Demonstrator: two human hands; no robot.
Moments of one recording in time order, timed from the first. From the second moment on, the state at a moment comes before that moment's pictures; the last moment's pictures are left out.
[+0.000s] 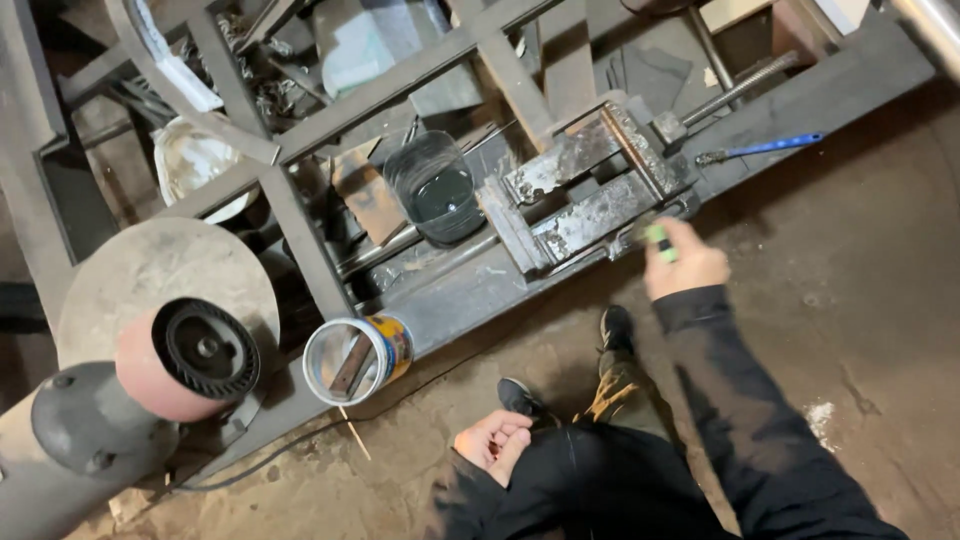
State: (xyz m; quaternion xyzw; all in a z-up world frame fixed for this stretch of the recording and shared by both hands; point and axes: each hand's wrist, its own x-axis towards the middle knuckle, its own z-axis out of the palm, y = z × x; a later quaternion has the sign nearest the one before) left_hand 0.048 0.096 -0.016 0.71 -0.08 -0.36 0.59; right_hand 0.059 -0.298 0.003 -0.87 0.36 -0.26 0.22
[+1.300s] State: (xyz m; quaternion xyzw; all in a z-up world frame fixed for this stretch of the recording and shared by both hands) left_hand 0.058 0.061 -0.017 0.74 -0.10 -0.36 0.56; right_hand 0.037 -0.226 -0.060 -0.92 0.27 -0.21 0.20
